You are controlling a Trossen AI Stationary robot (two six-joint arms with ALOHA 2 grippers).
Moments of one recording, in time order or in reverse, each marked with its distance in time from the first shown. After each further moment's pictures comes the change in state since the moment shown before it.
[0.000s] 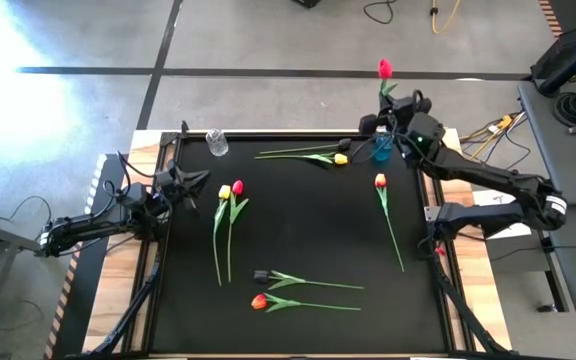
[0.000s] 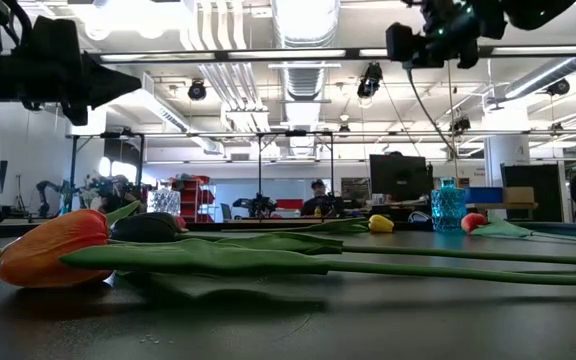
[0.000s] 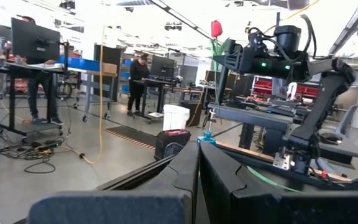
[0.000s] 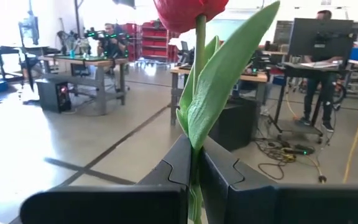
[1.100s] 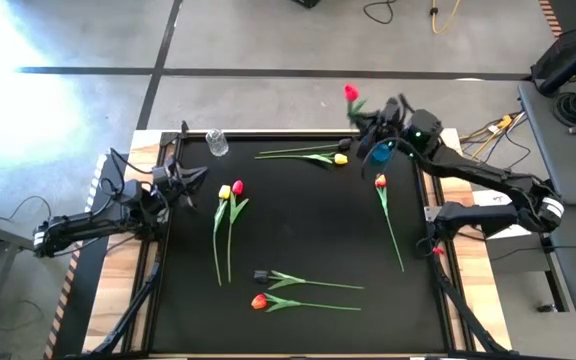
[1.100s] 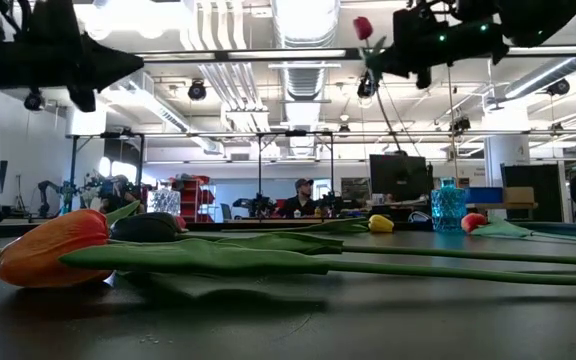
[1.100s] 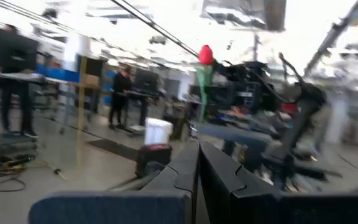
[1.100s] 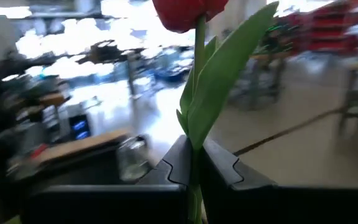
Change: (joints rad) left arm 0.036 0.130 0.050 0.139 0.120 -0.034; right arm -0.076 0.028 -0.071 0.068 -0.827 0.125
